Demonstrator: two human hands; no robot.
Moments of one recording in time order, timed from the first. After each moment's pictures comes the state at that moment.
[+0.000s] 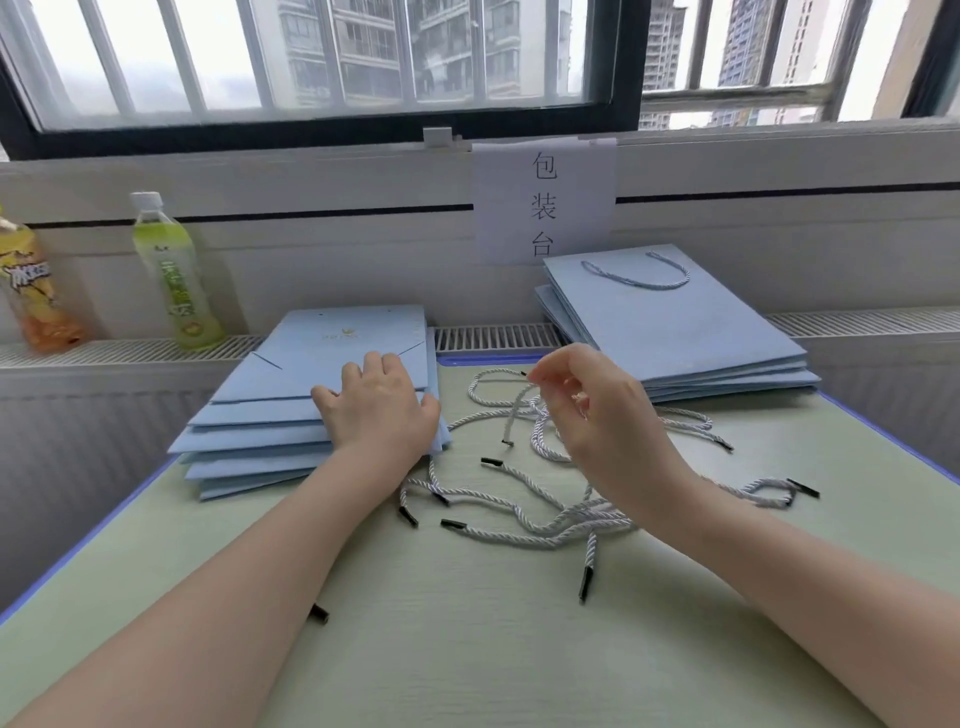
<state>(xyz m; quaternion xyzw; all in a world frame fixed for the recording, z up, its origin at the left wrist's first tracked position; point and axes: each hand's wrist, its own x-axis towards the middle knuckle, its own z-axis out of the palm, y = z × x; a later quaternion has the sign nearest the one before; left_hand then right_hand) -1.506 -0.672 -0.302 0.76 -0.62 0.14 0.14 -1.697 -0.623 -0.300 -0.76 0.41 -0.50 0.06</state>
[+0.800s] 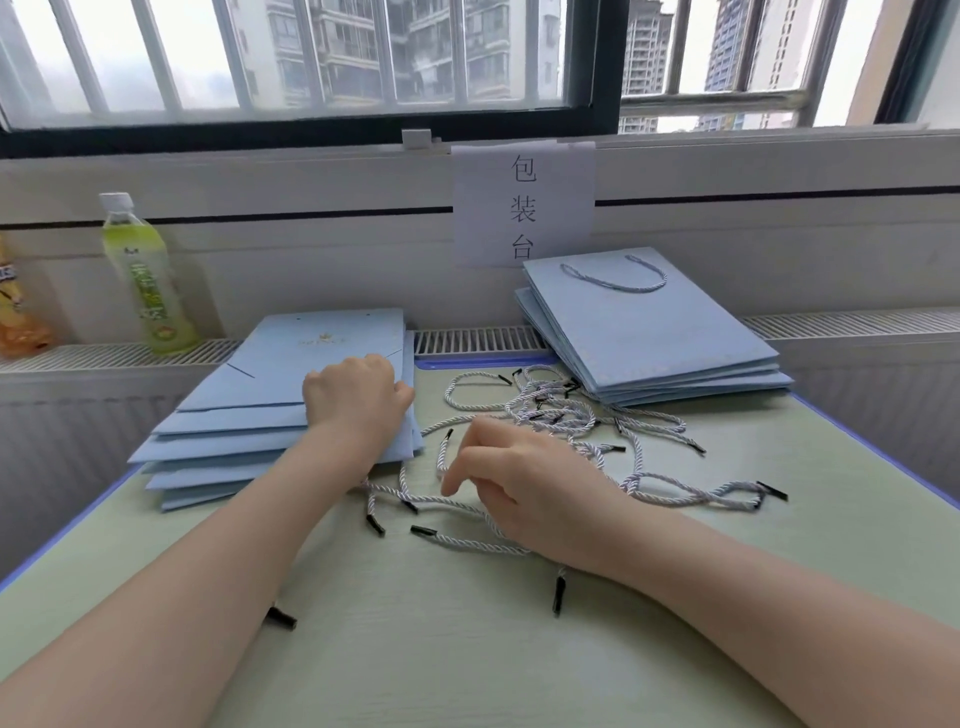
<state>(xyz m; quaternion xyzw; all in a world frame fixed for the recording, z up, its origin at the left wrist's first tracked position) -1.503 -0.685 -0.289 0.73 -0.63 0.20 0.14 -1.680 -0.612 -0.311 -0.90 0.32 -0.28 0.02</state>
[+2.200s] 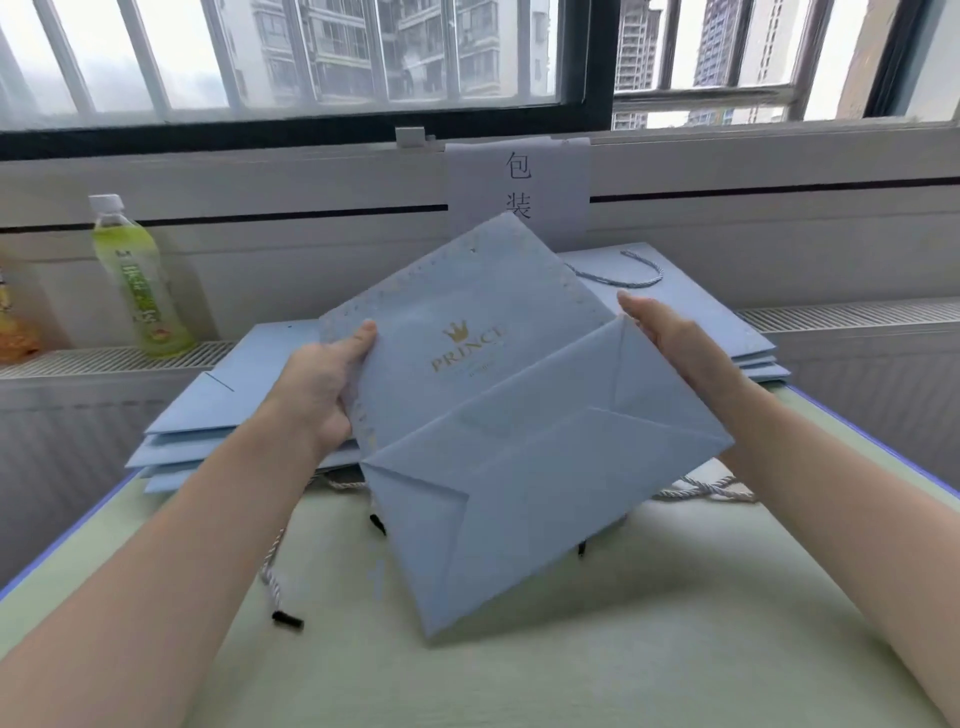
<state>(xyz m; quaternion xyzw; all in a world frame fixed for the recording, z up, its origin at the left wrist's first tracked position) -1.495 -0.662 -0.257 0.43 -0.35 -0.56 0.61 -1.754 -0.639 -0.244 -0.46 0.40 -0.52 0.60</state>
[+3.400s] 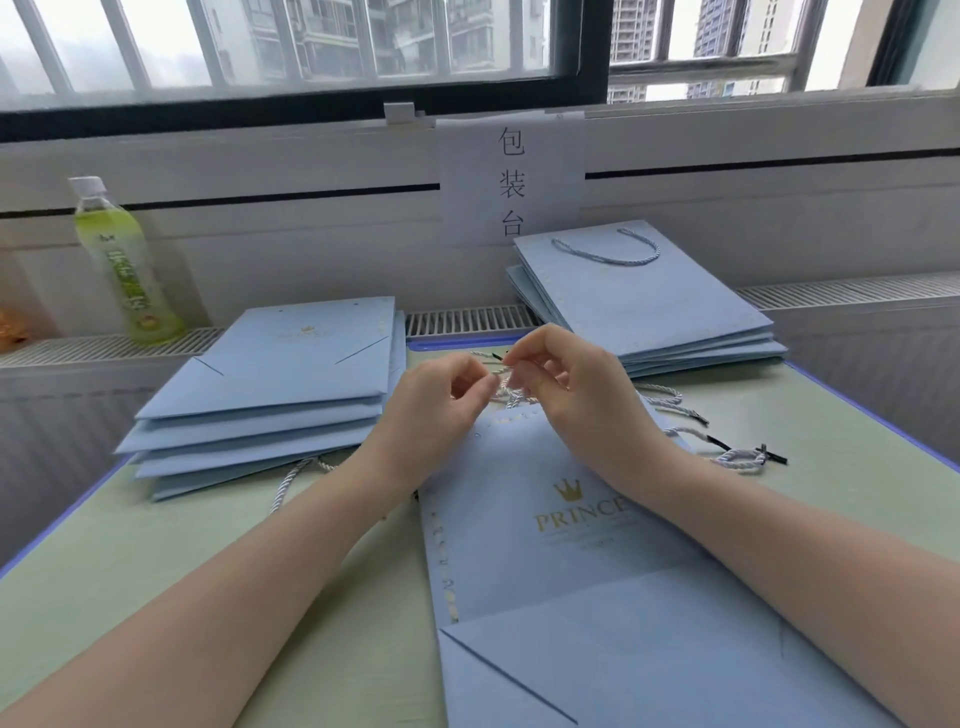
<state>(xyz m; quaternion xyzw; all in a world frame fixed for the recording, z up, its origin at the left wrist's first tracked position) -1.547 -0.643 -0.300 0.46 -0.76 -0.16 0.42 -1.705 -0.634 -0.302 -0.73 0.42 -0.51 0.15</state>
